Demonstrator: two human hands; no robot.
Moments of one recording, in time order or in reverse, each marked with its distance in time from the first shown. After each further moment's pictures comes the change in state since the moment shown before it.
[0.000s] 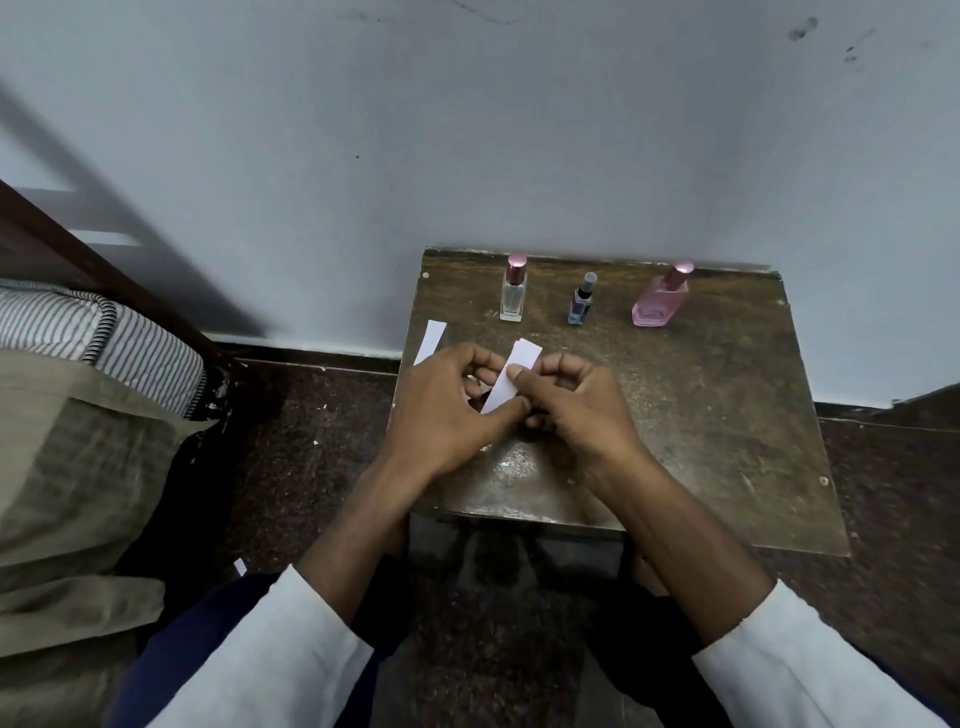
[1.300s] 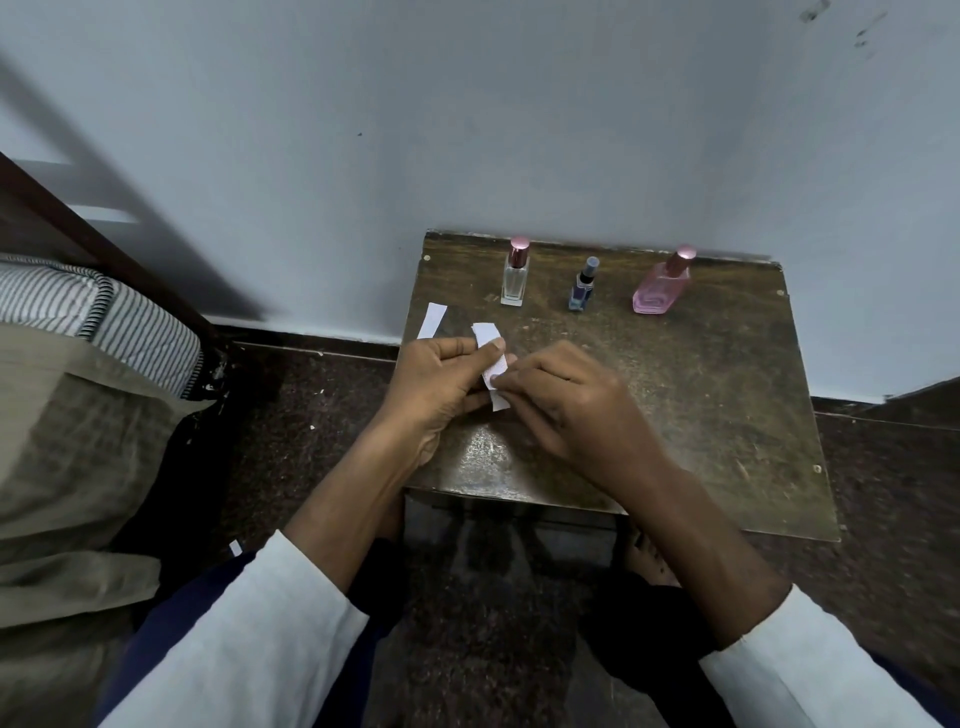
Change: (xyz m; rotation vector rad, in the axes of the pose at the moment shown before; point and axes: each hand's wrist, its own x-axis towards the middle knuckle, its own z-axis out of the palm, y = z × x) left_hand 0.004 0.007 0.001 -0.885 -0.065 -0.464; right_hand -0.012 0.002 -0.023 -1.007 -0.131 -1.190
